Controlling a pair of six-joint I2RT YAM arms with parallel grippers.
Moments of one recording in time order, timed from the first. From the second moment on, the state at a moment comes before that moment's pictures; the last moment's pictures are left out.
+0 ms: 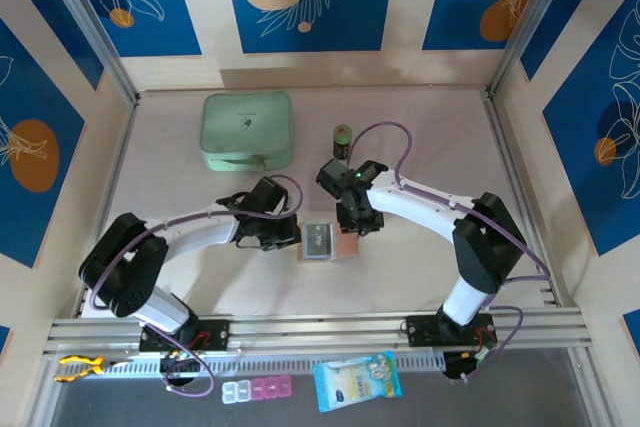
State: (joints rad) left arm -0.68 1.52 0.78 -0.34 0.37 -0.83; right arm 0.81 1.67 1.25 -1.08 0.15 0.76
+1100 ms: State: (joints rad) left arm -0.68 1.58 0.79 -0.33 0.39 -0.83; right arm 0.79 1.81 1.22 -1.06 0.11 0.75
